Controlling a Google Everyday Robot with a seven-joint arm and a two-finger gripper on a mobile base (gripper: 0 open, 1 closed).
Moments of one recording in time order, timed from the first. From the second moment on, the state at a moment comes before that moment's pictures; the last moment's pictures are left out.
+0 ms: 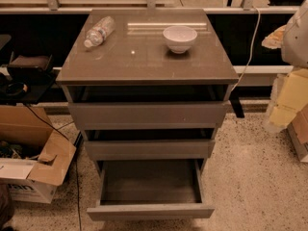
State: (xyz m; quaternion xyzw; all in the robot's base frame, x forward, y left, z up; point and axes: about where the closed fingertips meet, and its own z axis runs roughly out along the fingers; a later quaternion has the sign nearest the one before) arm 0.438 -0.216 0.980 -0.60 0.78 -0.04 0.16
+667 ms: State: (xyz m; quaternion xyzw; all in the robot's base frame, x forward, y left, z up) arm 0.439 -0.215 0.981 -0.60 0.78 -0.04 0.17
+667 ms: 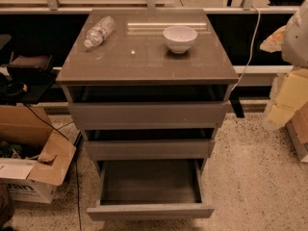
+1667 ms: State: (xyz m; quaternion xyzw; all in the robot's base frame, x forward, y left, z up) arm 0.456 -0.213 0.889 -0.57 0.80 0.02 0.17
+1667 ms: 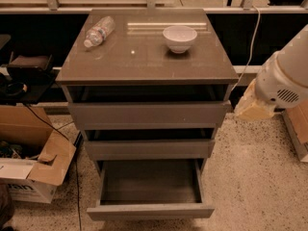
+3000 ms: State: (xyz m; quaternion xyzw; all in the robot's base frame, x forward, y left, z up) arm 0.423 -0.188 0.791 -0.60 0.79 0.06 0.13
